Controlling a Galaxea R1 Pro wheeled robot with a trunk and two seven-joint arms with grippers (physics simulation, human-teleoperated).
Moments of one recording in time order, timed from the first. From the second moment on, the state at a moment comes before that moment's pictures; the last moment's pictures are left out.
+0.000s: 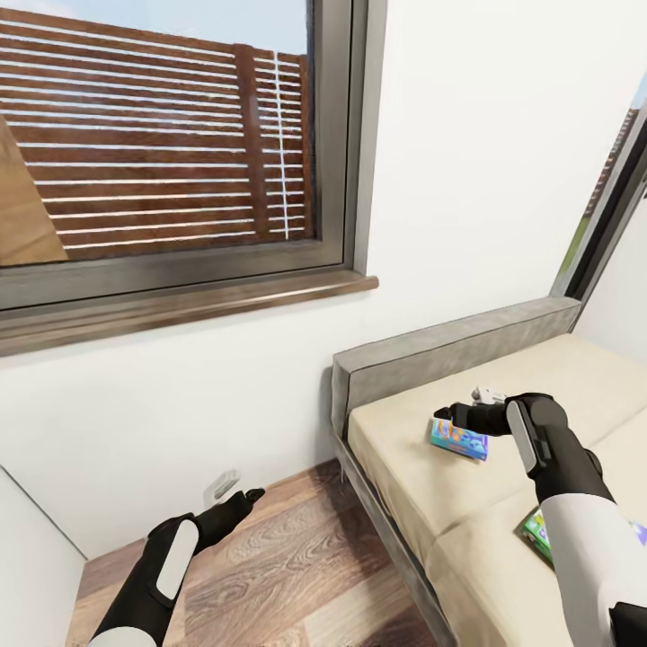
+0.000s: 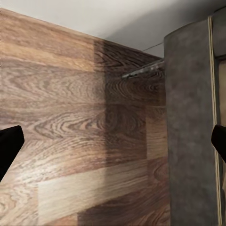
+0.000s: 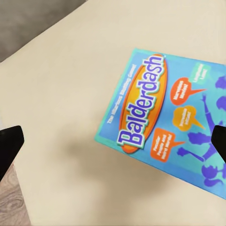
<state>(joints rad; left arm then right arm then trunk) -0.45 -0.10 0.27 -0.89 0.45 0.59 -0.10 -0.81 -0.16 -0.20 -1.00 -0.06 1.03 0.30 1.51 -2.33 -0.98</state>
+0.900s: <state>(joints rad) -0.45 -0.10 0.27 -0.89 0.45 0.59 -0.10 -1.05 -0.21 -0.25 -0.68 -0.06 0.92 0.18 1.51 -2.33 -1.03</state>
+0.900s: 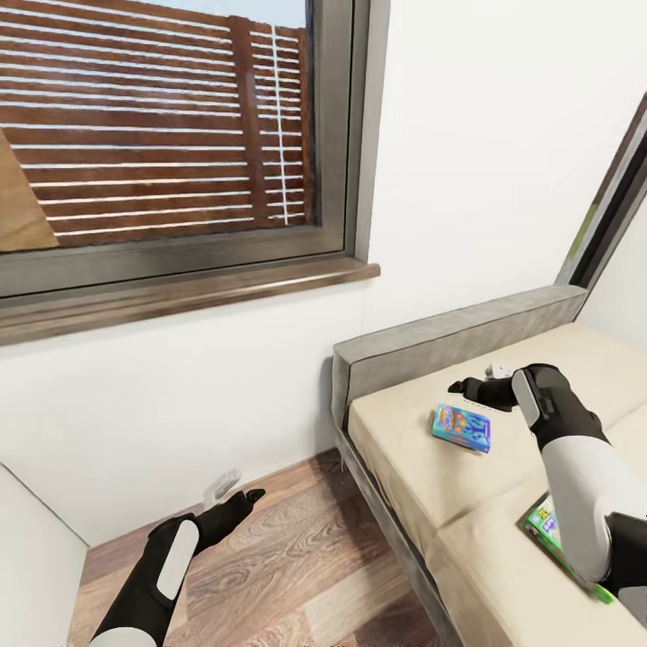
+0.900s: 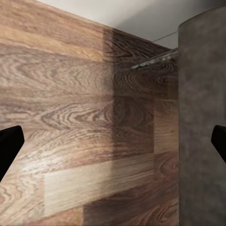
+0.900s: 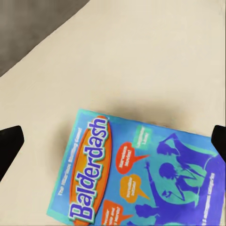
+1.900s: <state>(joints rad) -0.45 -0.10 0.27 -0.89 0.45 0.59 -0.10 -1.19 -0.24 -0.26 -0.52 -0.05 0.83 0.16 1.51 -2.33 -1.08</state>
